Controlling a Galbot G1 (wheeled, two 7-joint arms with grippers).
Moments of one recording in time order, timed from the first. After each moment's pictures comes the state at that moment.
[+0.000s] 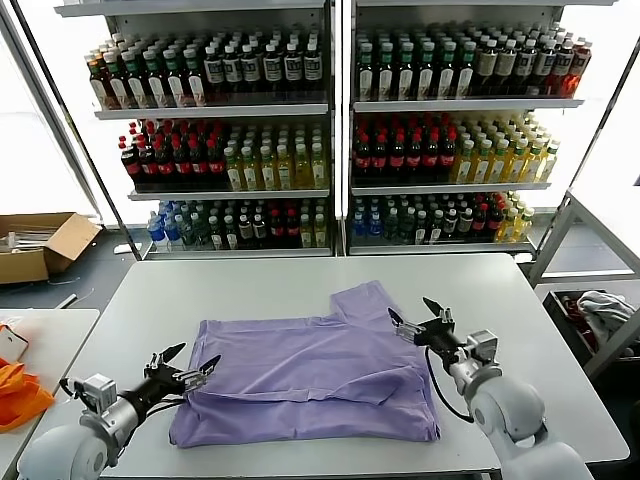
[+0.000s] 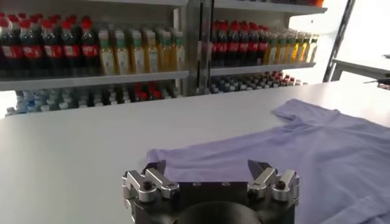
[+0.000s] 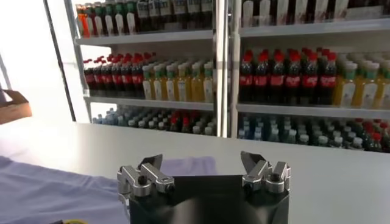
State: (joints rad) left arm 1.28 -1.03 -0.64 -1.80 -0.45 0.46 0.41; right arm -0.87 1.13 0.26 1.63 0.46 -0.44 -0.13
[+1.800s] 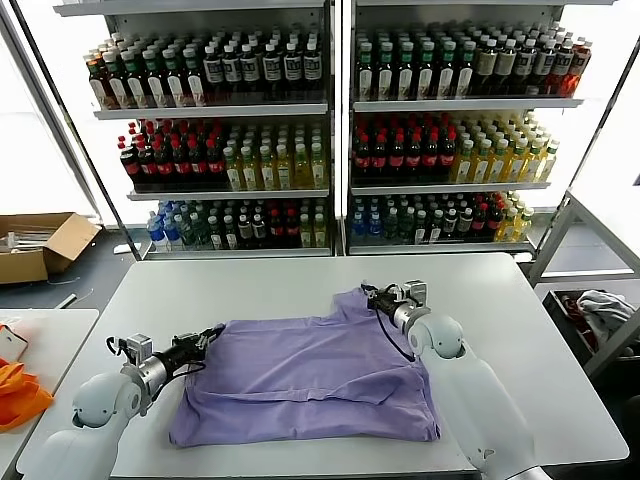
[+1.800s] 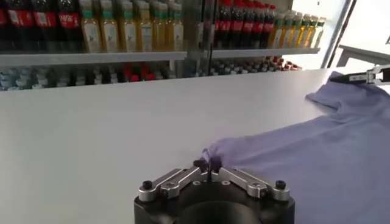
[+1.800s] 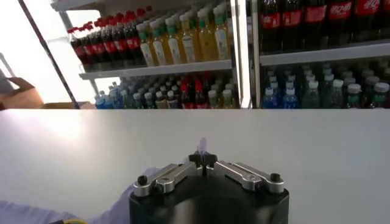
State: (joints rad) left arm 1.04 -1.00 -0.46 -1.51 -0.49 0.41 0.44; right arm -0.69 1.27 0.17 1.43 0.57 -0.48 -0.09
